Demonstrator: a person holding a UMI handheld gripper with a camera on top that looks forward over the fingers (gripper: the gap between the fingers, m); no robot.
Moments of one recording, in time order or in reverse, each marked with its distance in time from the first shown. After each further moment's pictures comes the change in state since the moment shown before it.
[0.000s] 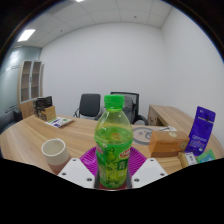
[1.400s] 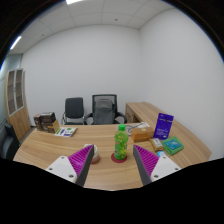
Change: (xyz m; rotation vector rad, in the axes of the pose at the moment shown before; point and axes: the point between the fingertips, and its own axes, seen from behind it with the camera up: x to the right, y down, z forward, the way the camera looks) arm -0.077 -0.095 -0.241 -0.079 0.275 0.123
